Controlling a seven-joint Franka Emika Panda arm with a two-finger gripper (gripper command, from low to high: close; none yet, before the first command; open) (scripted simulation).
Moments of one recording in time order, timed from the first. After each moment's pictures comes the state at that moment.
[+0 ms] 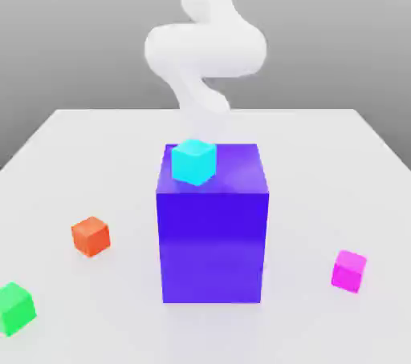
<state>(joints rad) 0.01 -0.71 0.05 -2.34 -0.03 2.35 0.79</state>
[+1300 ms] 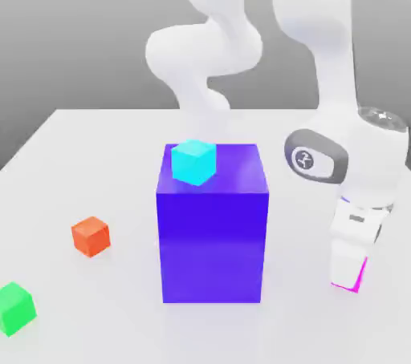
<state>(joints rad) 0.40 0.36 0.18 -2.62 -0.37 2.97 0.67</state>
